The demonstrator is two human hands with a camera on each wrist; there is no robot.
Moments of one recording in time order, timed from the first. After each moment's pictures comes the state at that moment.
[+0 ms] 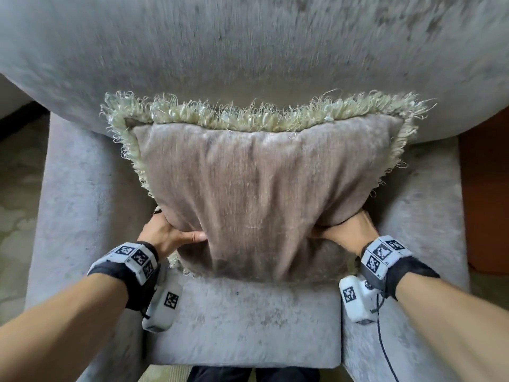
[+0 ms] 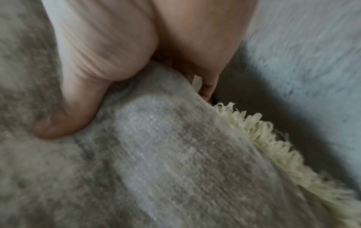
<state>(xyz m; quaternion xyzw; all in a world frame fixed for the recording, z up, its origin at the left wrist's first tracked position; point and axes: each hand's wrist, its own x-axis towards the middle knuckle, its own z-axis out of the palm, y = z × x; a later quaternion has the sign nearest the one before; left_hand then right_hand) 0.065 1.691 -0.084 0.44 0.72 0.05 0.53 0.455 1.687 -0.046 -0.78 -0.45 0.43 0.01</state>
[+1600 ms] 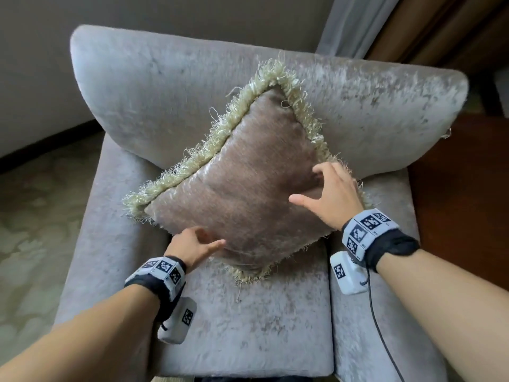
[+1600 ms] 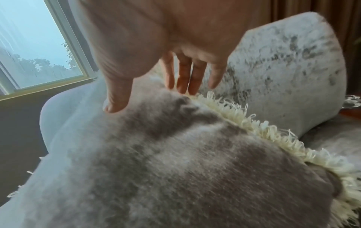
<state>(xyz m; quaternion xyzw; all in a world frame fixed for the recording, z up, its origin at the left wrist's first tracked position) 0.080 1.660 -0.013 0.52 0.71 -0.01 0.47 0.390 1.719 0.089 -0.72 -0.65 0.23 0.06</state>
